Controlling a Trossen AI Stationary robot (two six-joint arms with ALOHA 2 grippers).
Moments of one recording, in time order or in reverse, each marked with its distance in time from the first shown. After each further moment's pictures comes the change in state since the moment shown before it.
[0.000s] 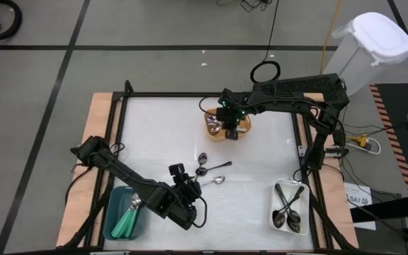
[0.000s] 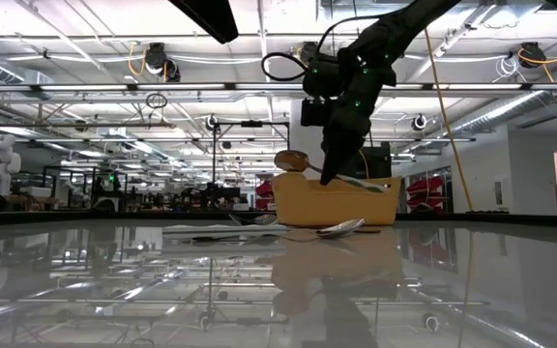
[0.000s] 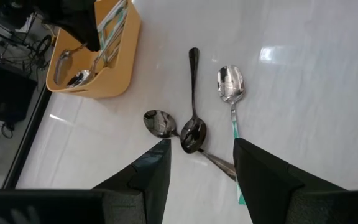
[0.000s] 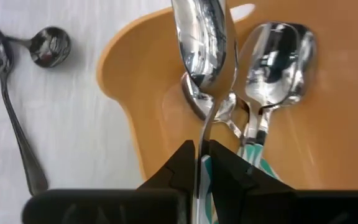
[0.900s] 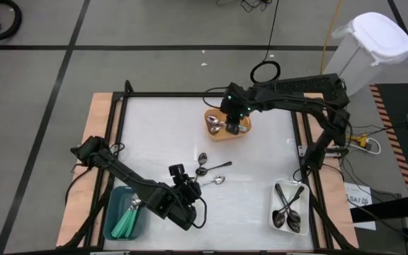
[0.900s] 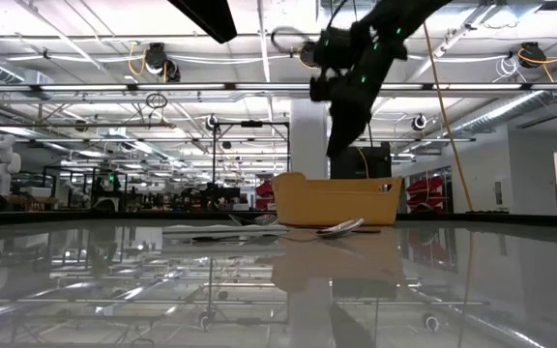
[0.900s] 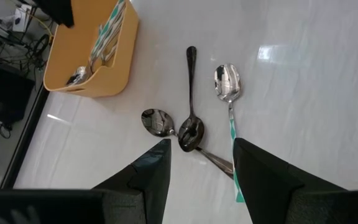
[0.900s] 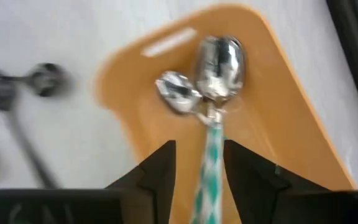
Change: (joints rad) left arm -0.006 0.000 0.000 0.000 0.008 -0.001; right arm 0.000 -0.112 0.019 -0.065 0.109 0.161
